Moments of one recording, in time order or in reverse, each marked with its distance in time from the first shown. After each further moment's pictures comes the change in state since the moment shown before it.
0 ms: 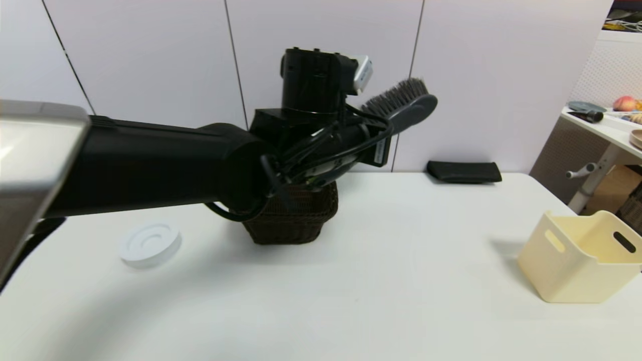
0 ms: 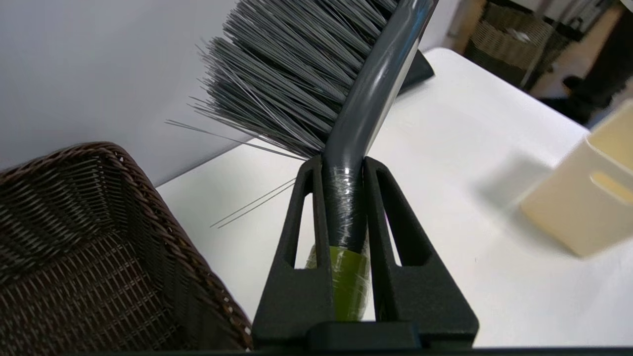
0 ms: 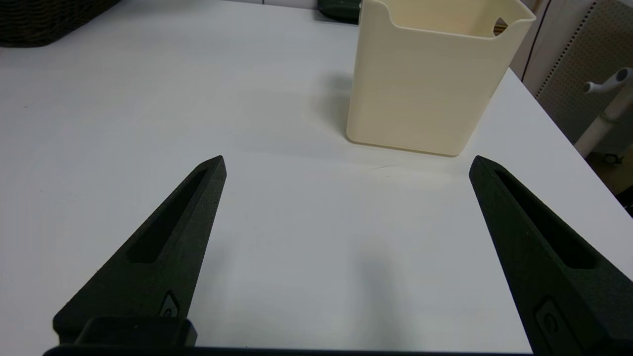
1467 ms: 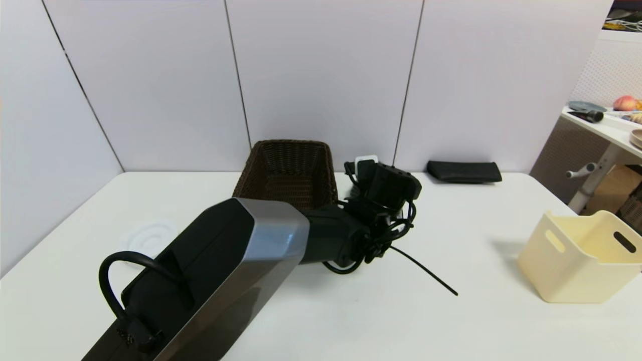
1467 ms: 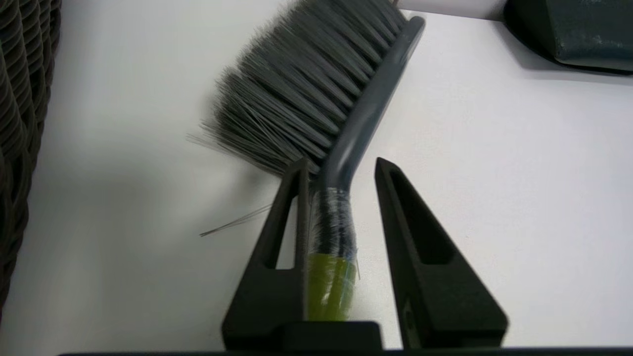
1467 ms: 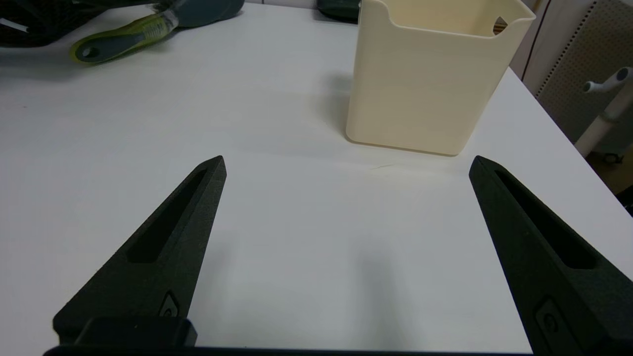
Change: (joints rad) left arm -0.074 0.499 -0.312 0.049 0.460 -0.396; right arm 0.000 0.000 0.000 0.000 0.000 0.000
